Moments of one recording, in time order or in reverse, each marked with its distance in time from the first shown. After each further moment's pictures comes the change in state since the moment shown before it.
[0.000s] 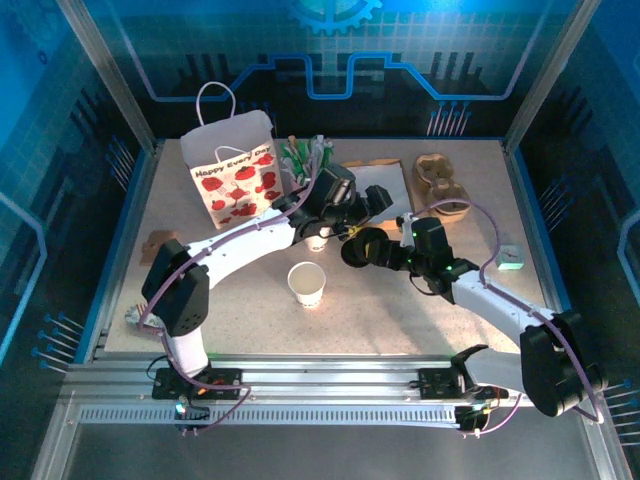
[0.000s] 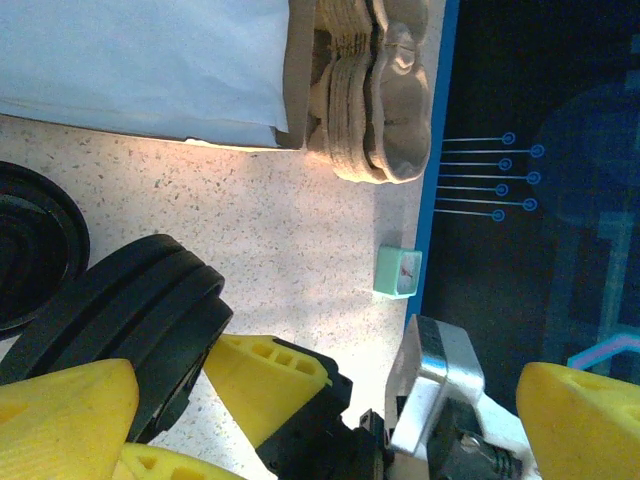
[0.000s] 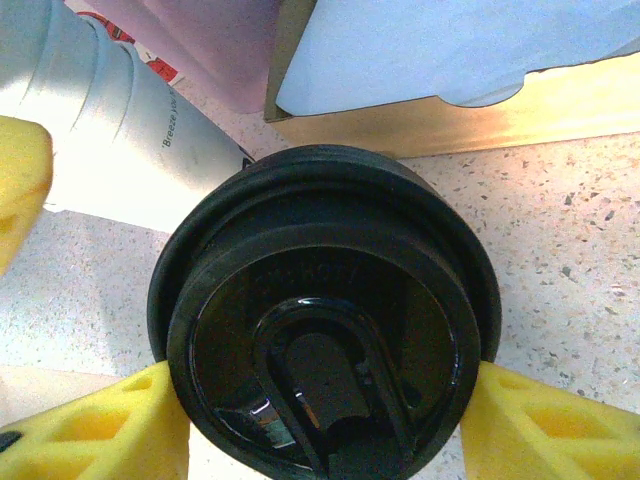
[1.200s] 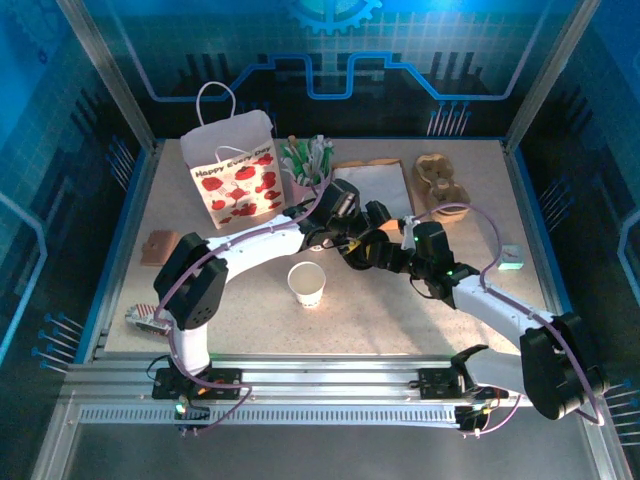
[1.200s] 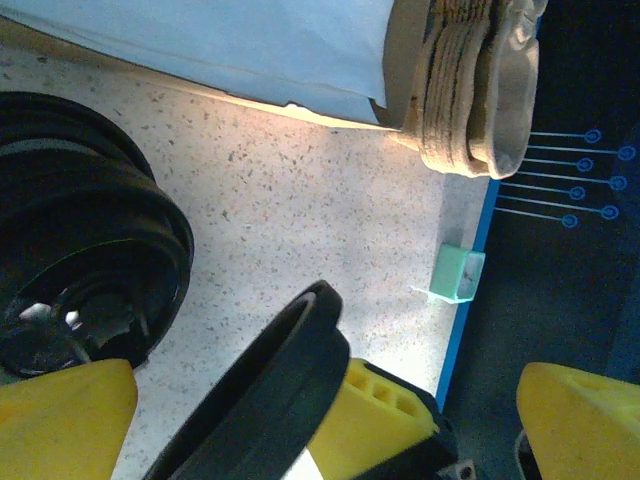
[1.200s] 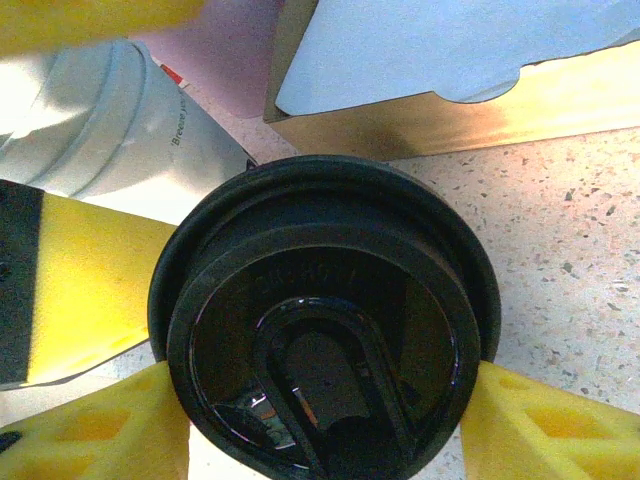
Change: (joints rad) left arm -0.003 0.072 -0.078 0.061 0.014 -0.043; right arm 0.000 -0.014 -0.047 0.061 0.000 0.018
